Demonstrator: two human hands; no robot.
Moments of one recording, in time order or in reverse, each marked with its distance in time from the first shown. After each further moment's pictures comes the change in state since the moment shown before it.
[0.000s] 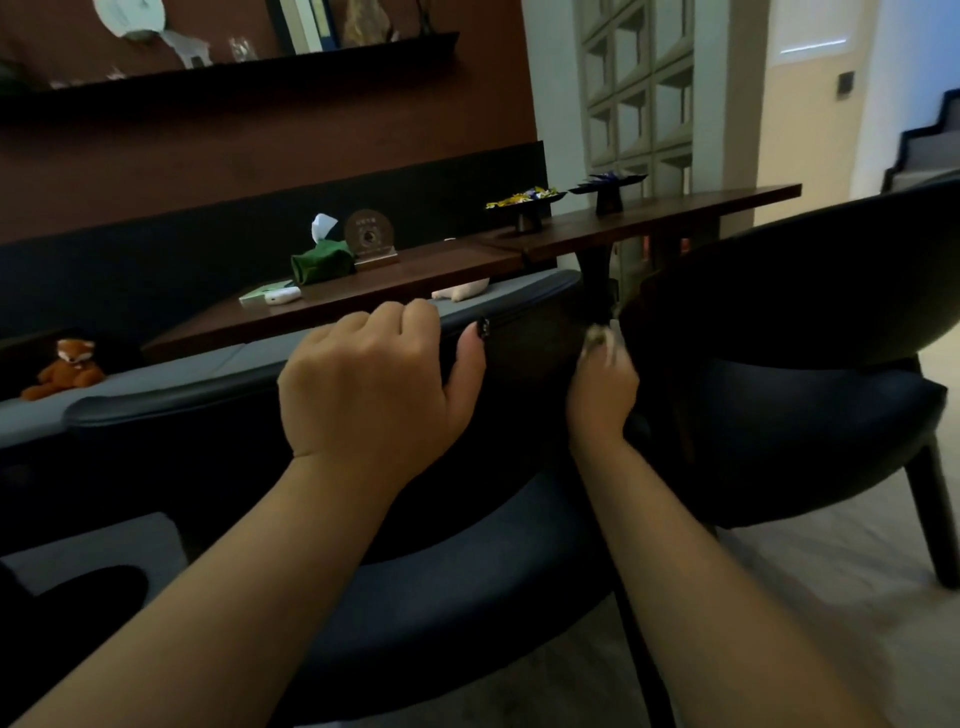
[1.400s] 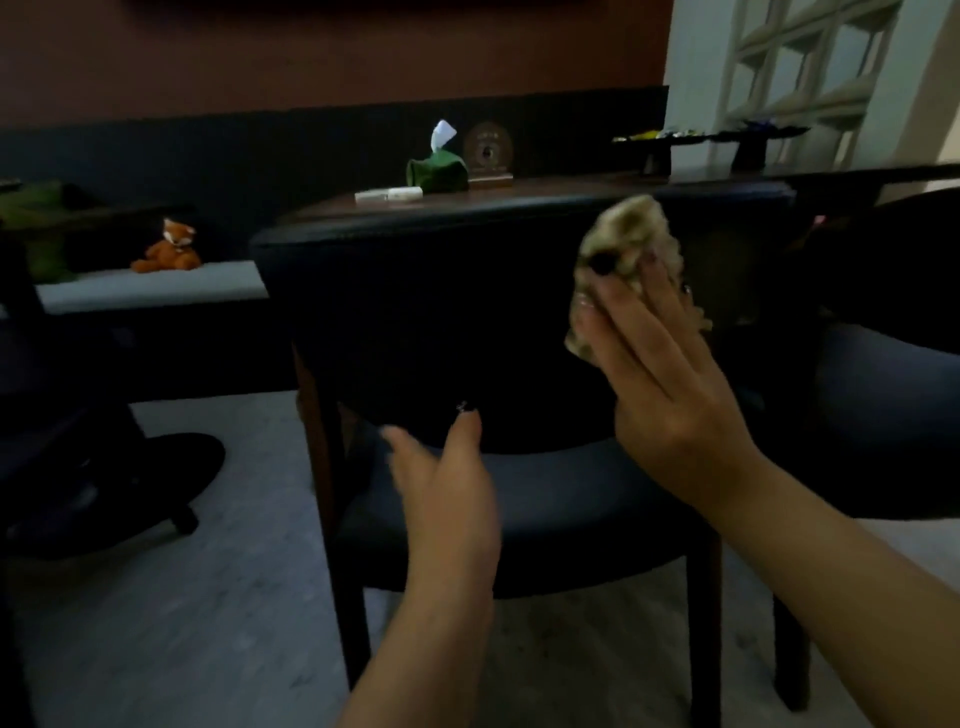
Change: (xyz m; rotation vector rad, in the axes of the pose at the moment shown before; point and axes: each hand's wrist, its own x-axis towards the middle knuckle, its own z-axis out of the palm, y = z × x) left_hand -0.156 -0.007 -0.002 -1.285 -0.136 -1.580; right_hand -0.123 -0.001 -0.017 -0.468 -0.306 -1.711
